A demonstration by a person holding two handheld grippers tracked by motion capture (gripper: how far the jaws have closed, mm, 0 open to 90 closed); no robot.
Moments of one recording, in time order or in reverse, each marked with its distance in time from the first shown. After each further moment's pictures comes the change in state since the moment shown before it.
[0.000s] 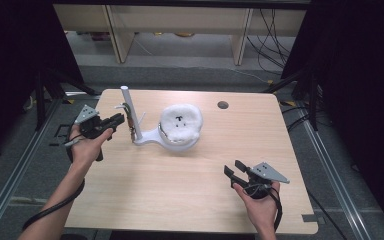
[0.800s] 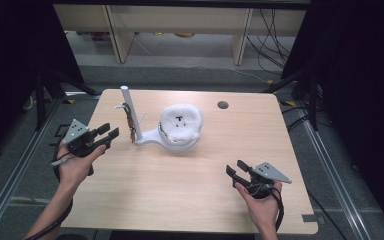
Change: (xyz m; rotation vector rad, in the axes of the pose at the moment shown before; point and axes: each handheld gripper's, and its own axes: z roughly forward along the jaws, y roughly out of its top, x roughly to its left) left arm -0.016 -0.020 -0.050 -0.038 0.021 0.071; right arm -0.005 -0.001 -0.001 0.006 -0.004 0.014
